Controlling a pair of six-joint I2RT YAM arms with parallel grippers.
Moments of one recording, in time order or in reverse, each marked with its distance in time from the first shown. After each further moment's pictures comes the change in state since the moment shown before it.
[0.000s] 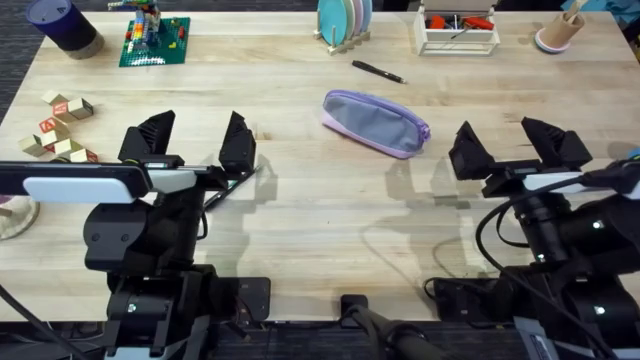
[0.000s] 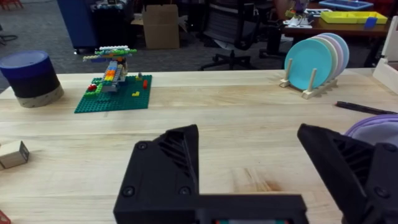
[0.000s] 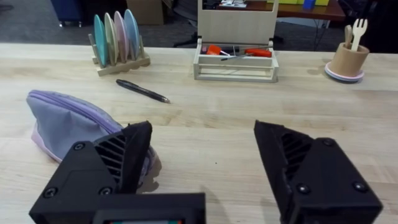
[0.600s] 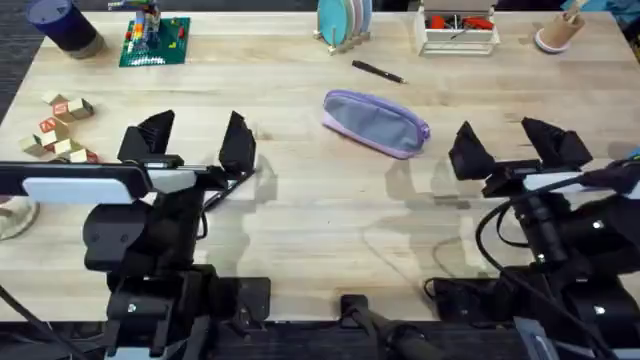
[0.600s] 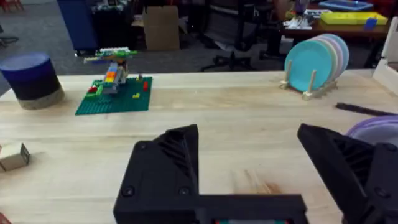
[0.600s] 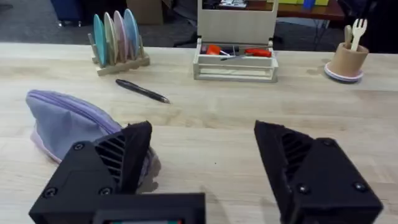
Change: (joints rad) left arm 0.000 0.000 0.000 0.005 0.000 0.001; right arm 0.000 0.000 0.000 -0.001 0.004 -0.002
